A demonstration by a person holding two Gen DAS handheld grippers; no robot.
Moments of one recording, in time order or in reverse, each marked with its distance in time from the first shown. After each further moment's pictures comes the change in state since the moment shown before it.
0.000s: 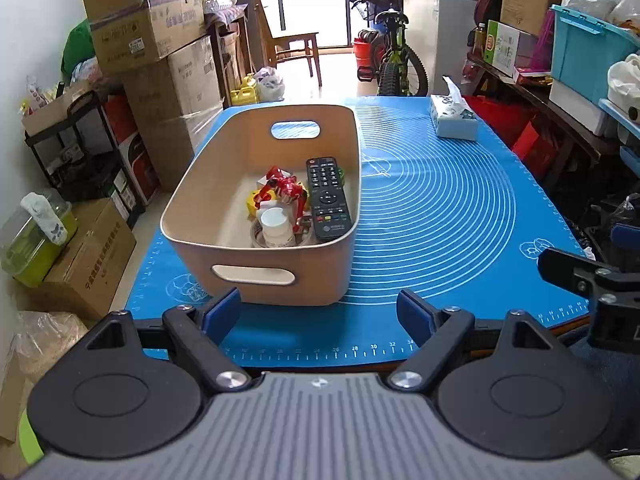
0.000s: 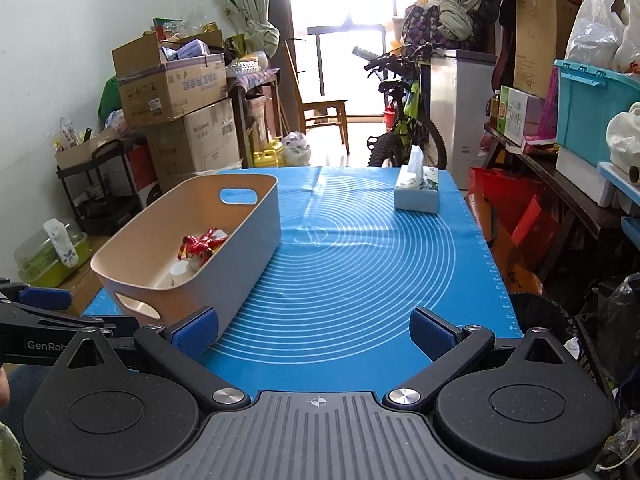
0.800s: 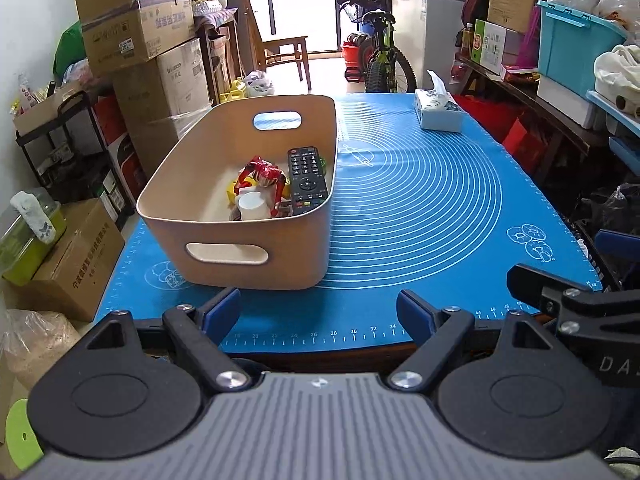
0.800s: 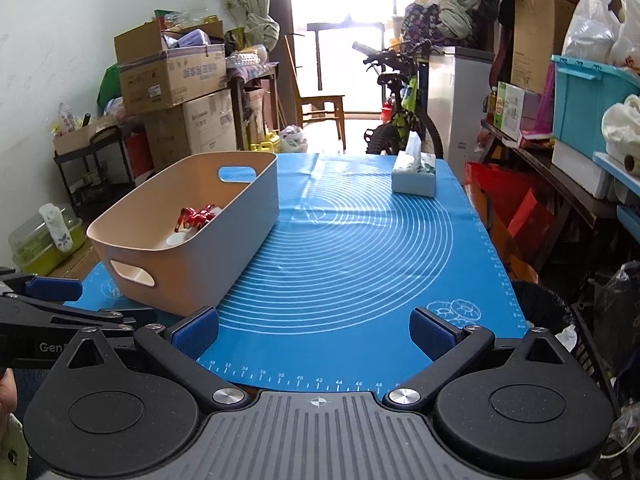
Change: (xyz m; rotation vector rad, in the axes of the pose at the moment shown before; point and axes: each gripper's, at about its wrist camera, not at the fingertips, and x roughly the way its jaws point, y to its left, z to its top) left arm 0.007 -0.012 -0.023 0.005 -0.019 -0.024; right arm 0.002 0.009 -0.031 -0.022 0.007 -0.016
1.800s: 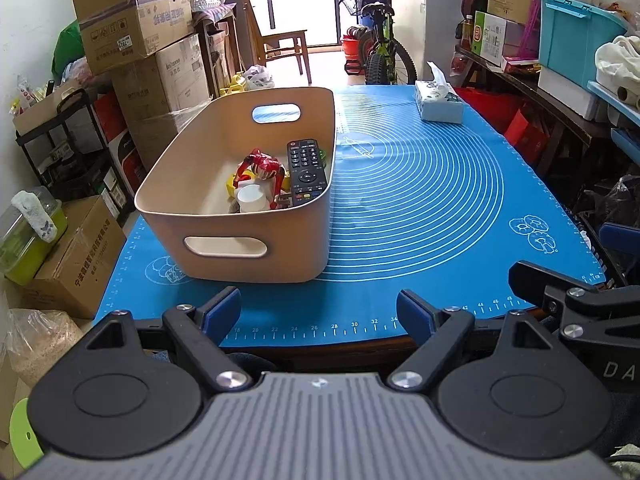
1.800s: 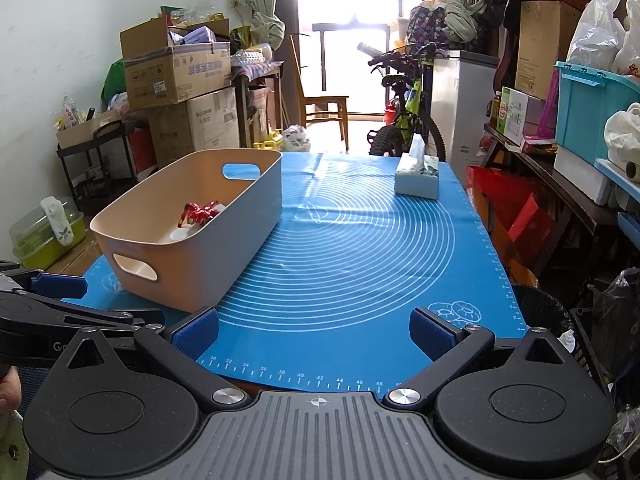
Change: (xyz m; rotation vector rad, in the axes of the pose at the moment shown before) left arm 0.003 0.000 0.000 0.014 0.022 0.007; right arm -0.001 0.003 -0.002 -0.015 0.003 -0.001
